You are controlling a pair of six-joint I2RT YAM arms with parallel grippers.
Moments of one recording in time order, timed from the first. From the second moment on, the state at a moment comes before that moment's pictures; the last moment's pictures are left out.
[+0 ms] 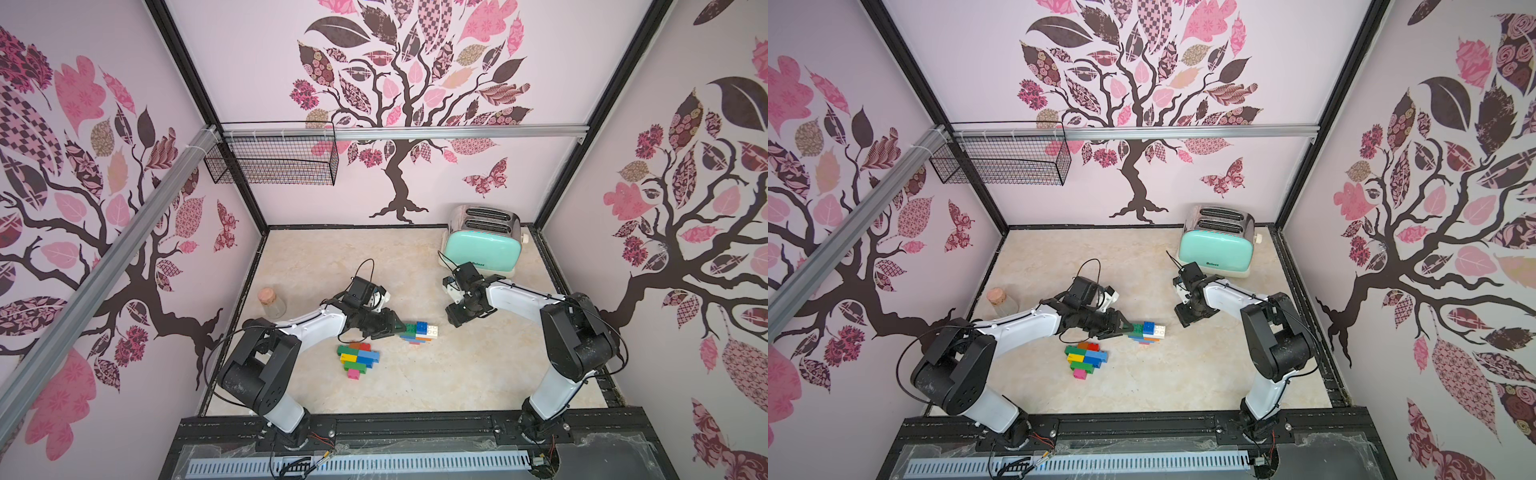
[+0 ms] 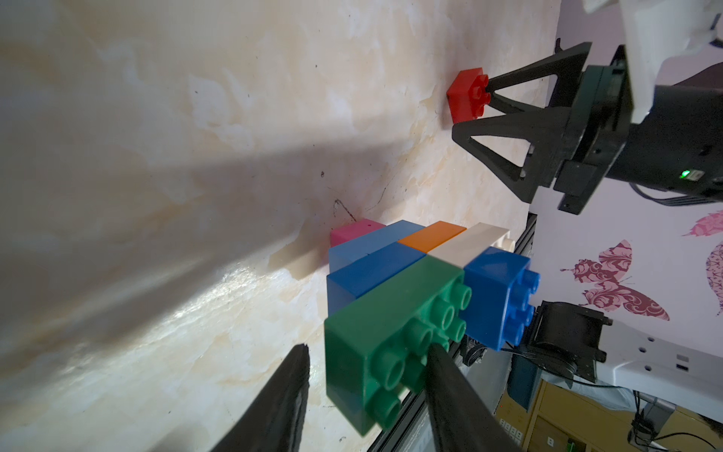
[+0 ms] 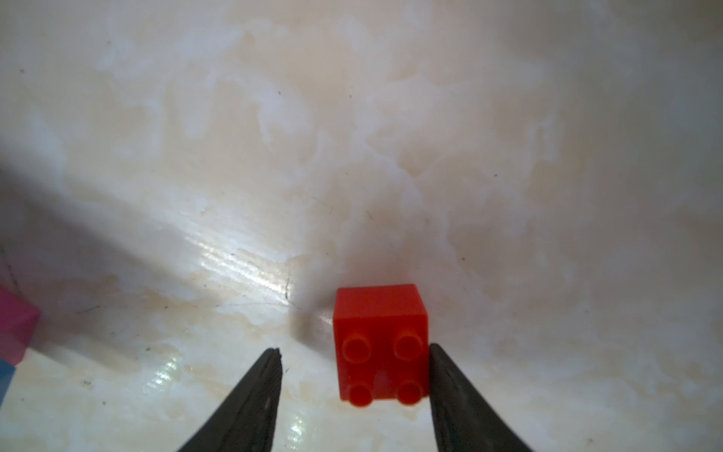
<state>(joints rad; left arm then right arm) -0.53 1.59 0.85 -0.27 0.65 -0.62 0.40 1.73 1.05 -0.61 -0.04 -0.06</state>
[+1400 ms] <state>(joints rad) -0.53 1.60 0.86 -0.27 0.63 -0.62 0.41 1.77 1.08 -0.61 -0.02 -0.10</state>
